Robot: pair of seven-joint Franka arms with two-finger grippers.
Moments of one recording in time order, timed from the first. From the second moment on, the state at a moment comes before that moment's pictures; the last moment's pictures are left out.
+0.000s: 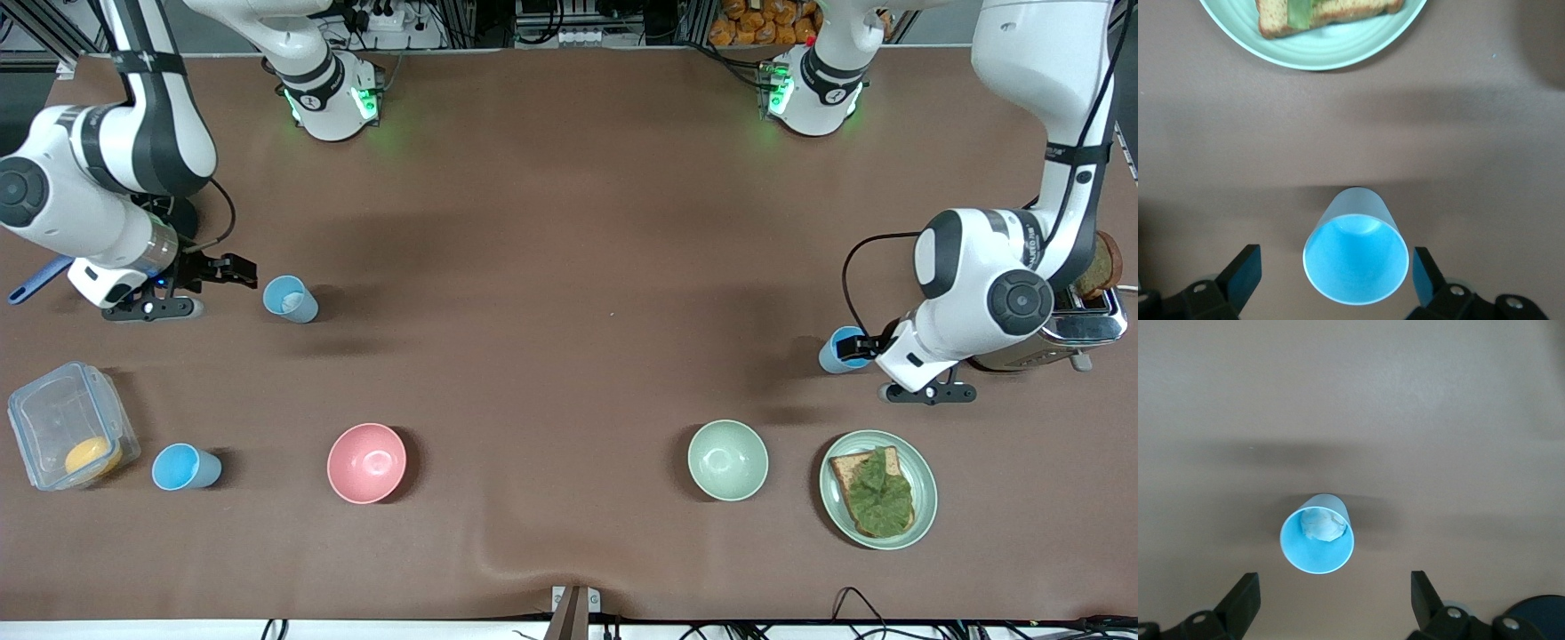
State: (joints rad) left arm -0.07 0.41 0.01 -1.90 0.02 2.20 -0.06; right arm 0.01 0.02 -0.08 -2.23 -0.01 2.13 -0.13
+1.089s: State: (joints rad) left arm -0.04 0.46 0.01 -1.92 0.02 2.20 -0.06; right arm -0.04 0.12 -0.08 -2.43 -0.02 2.47 -0.13
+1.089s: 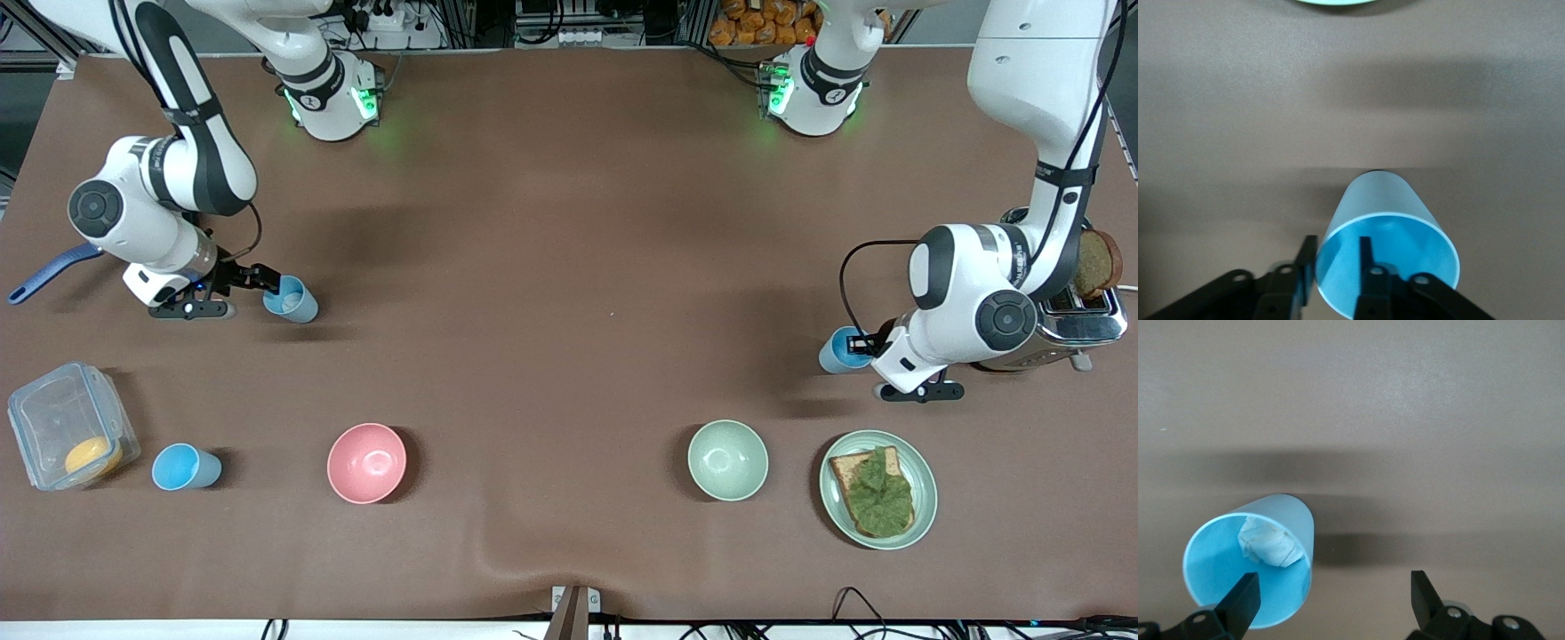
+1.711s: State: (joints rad) left arm -0.04 0.34 -0.01 -1.87 0.02 2.10 -0.06; right arm -0.04 0.17 -0.08 -2.43 -0.02 2.47 -0.12
